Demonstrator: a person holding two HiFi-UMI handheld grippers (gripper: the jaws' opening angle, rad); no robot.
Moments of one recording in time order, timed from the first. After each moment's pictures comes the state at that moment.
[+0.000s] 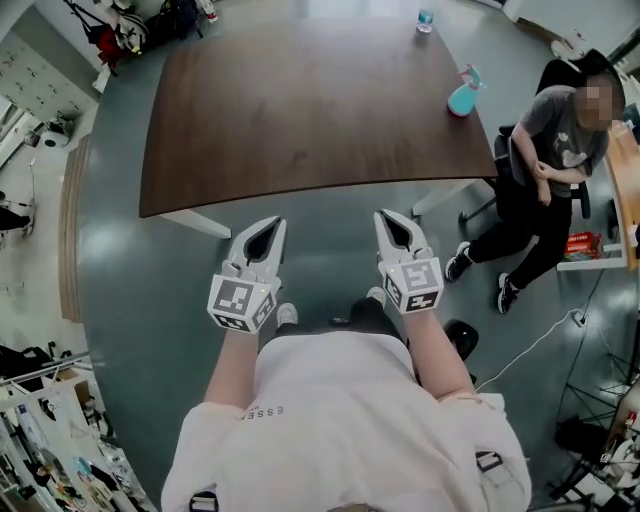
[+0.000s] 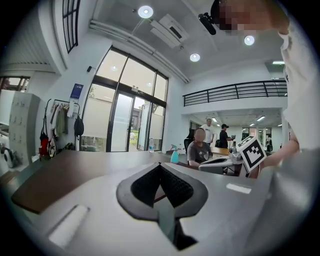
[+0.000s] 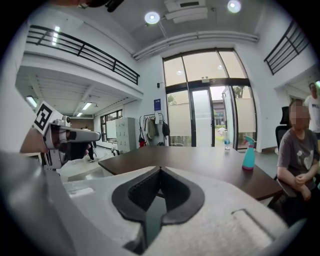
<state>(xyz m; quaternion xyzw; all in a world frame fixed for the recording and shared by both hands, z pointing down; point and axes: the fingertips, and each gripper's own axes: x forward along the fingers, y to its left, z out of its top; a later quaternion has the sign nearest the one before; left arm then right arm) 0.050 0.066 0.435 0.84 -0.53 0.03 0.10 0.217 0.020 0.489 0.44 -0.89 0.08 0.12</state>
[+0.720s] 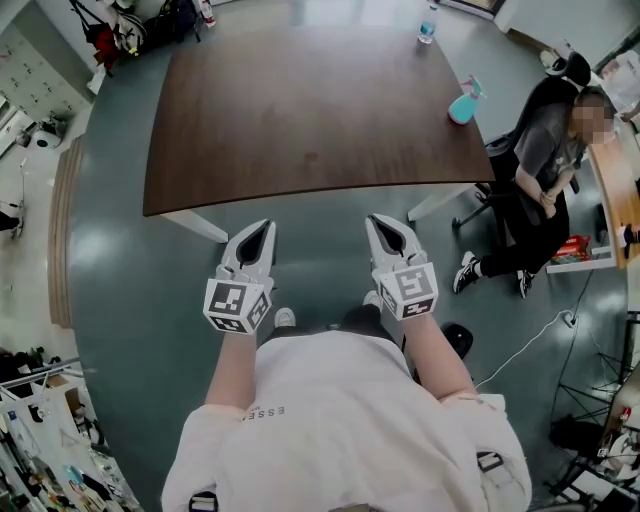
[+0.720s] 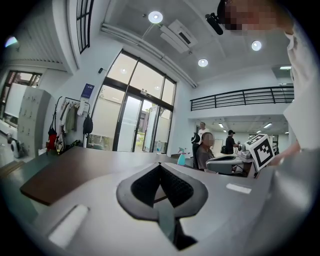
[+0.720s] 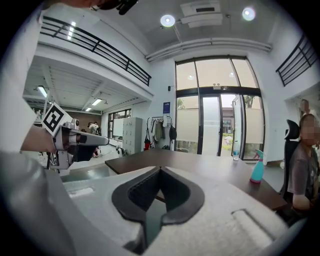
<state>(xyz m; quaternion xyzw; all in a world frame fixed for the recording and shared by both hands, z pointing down) -0.004 0.080 0.440 0.82 -0.55 0.00 0.11 0.168 0.045 0.466 0.41 -0.90 0.02 0.13</state>
